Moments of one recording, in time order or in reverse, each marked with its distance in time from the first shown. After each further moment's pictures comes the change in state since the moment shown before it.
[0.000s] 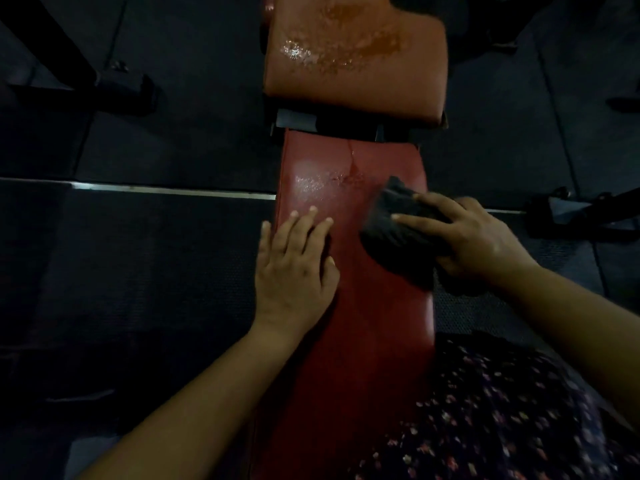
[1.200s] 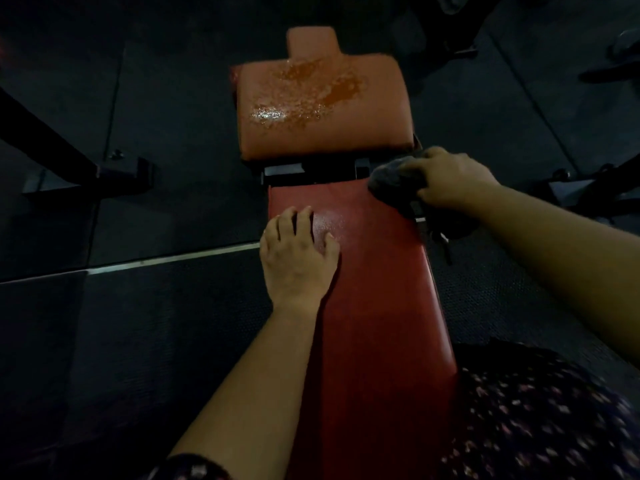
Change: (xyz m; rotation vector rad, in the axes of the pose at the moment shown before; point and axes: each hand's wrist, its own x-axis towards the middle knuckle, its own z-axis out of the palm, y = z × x) left_hand 0.099 0.003 0.021 0.003 -0.111 -0.157; right_hand 0.101 0.055 -0.026 0.116 -0.199 0.572
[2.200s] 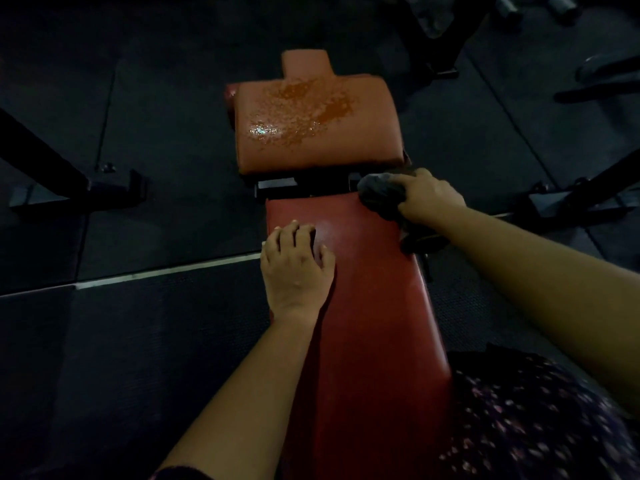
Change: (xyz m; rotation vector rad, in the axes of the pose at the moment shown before) left_hand -0.005 -0.005 0.002 -0.013 0.058 0.050; right_hand -0.006 -0.023 0.004 0.116 -0.027 0.147
